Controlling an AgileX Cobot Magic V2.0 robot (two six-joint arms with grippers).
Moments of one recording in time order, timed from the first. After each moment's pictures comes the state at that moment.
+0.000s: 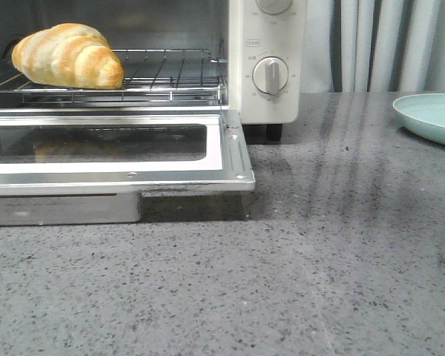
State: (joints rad) left arm -0.20 0.17 -0.56 -0.18 0.53 0.31; right arm 0.88 1.26 -1.36 -0.34 0.68 0.06
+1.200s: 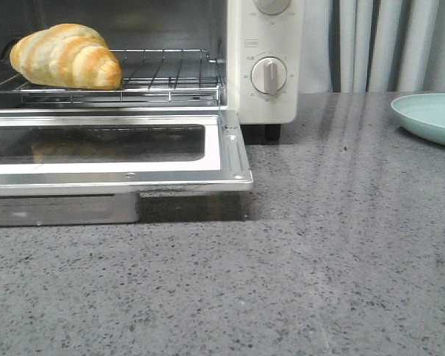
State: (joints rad) left arm -0.17 0.10 -0.41 -0.13 0.51 0.06; right arm 0.79 0.01 -0.48 -0.70 0.65 0.43
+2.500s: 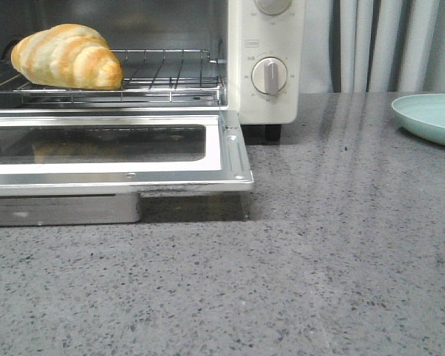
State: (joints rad) left arm -0.12 0.00 0.00 -0.04 0.34 0.09; right arm 0.79 0.01 -0.48 -0.70 0.65 0.43
